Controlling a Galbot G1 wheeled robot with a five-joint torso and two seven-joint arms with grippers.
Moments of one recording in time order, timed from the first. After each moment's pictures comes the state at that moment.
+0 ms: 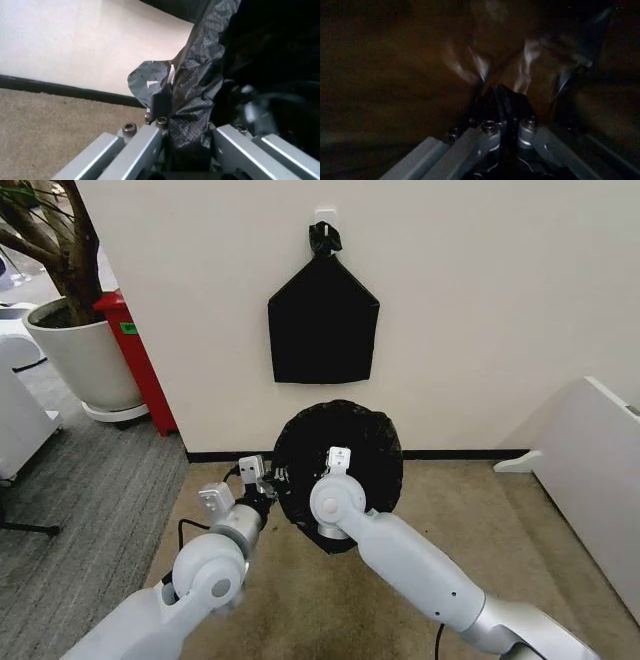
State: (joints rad) left arm 1.03 -0.91 0.01 -2.15 -1.08 0.14 -0.57; right arm -0.56 1.35 -0.34 1.70 1.30 -0.50 1.23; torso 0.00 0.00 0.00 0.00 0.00
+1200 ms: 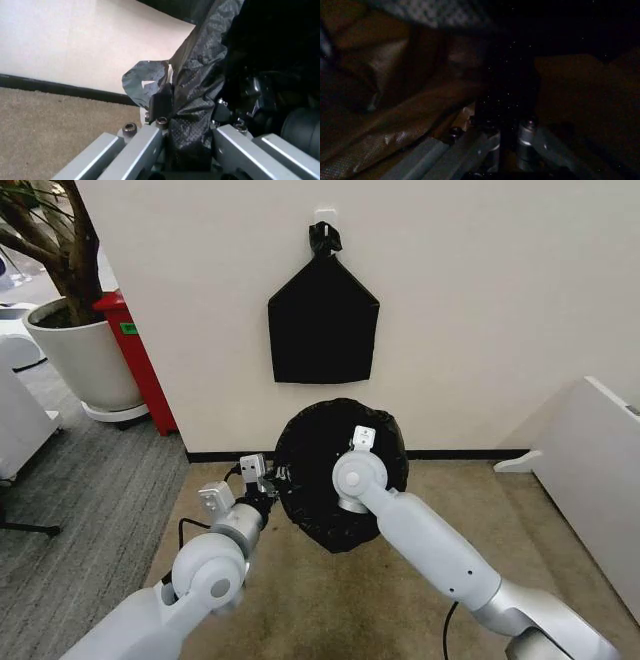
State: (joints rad) left arm 1.05 -0.90 0.01 -2.17 -1.09 0.14 -0.57; right arm -0.53 1.31 -0.25 1.61 1.31 -0.50 1.21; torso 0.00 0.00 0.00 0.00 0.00
